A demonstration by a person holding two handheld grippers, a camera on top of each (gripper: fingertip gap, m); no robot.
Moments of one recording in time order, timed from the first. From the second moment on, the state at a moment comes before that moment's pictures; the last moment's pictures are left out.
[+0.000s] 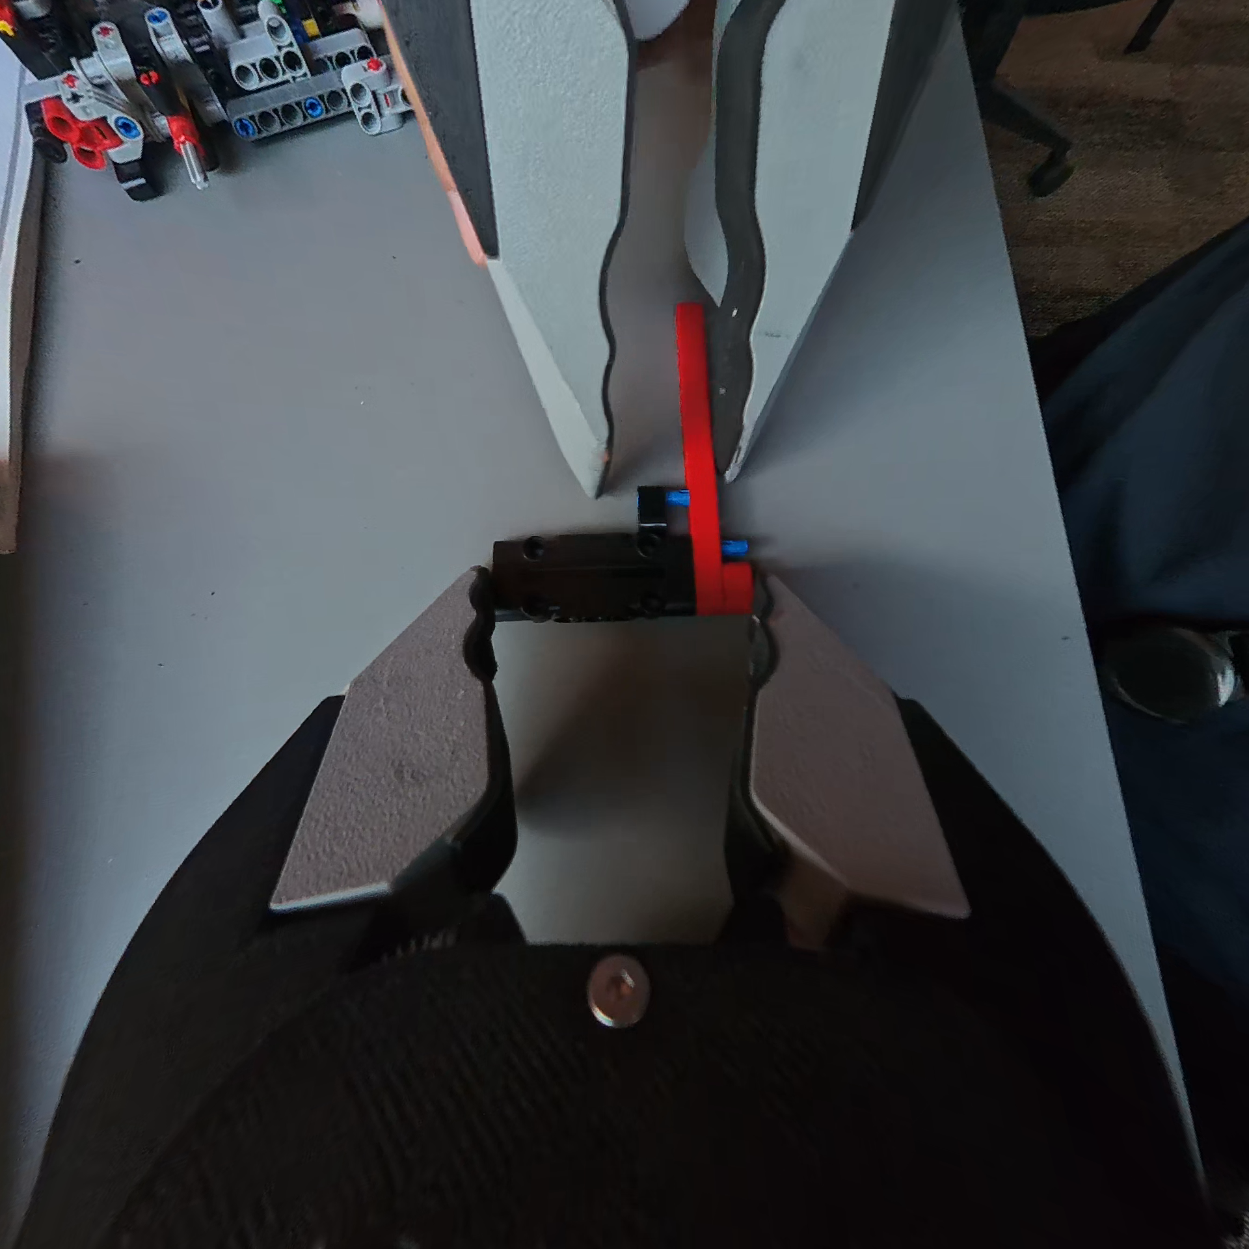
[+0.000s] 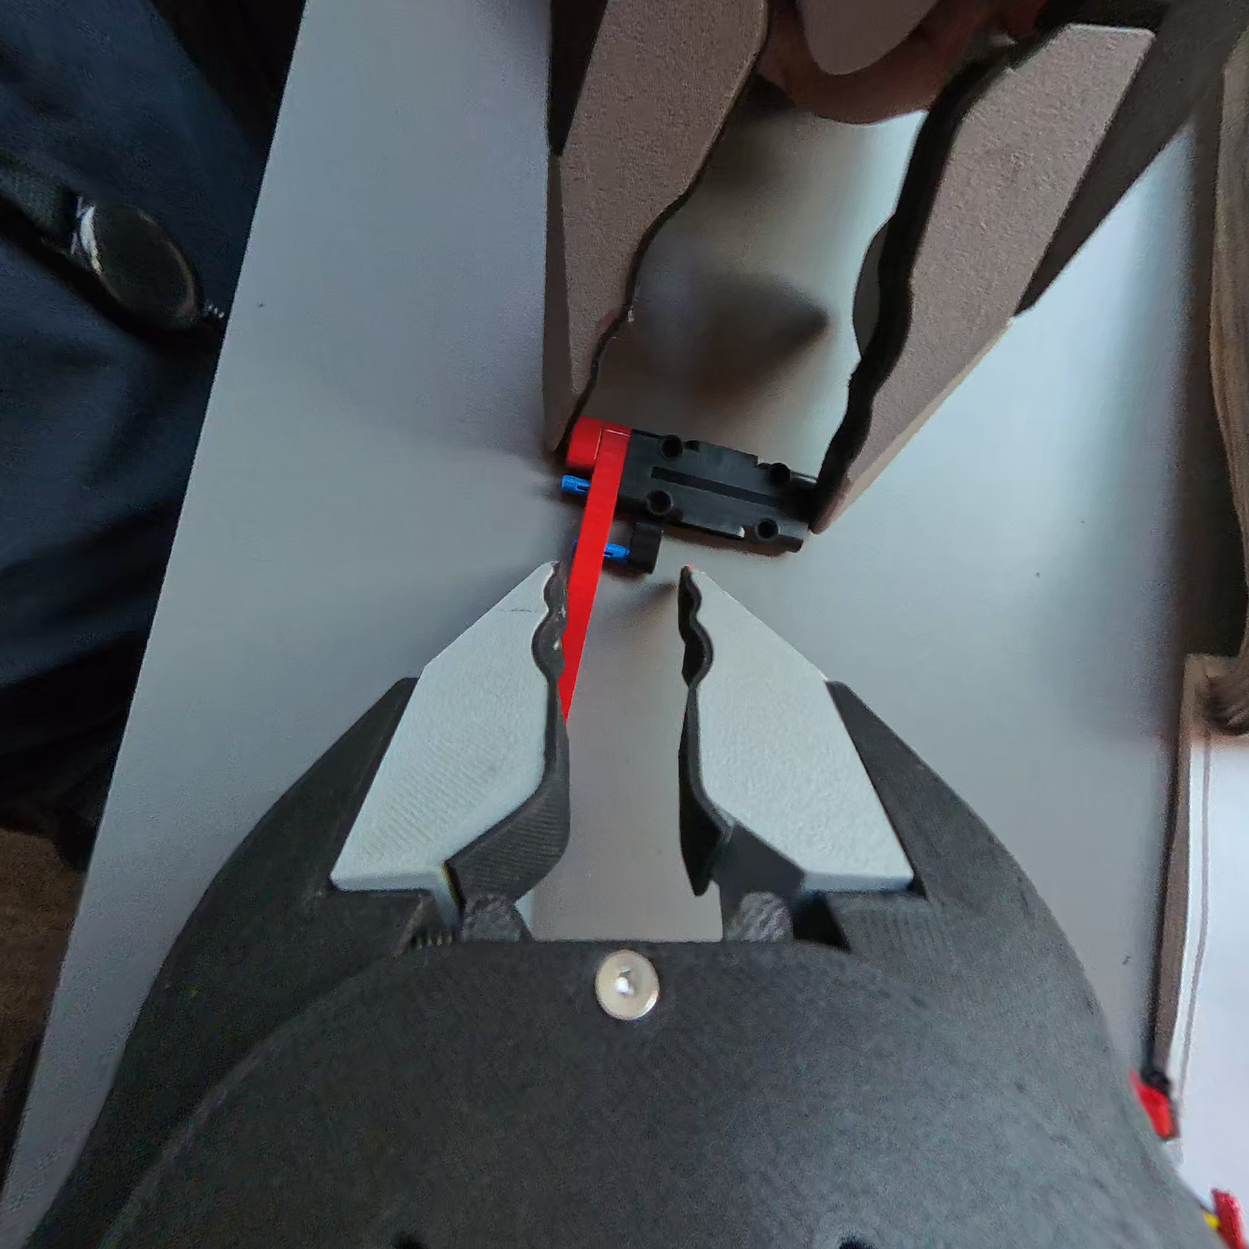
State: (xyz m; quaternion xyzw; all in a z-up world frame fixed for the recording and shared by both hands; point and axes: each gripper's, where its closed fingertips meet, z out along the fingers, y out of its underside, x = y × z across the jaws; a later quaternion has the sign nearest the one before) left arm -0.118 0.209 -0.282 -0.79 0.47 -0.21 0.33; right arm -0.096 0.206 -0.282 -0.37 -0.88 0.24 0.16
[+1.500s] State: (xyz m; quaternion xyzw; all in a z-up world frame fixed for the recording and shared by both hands) left arm -0.117 0.205 -0.282 -0.79 0.48 -0.22 0.33; right arm -0.095 0.195 -0.281 -0.30 -0.90 0.29 0.13
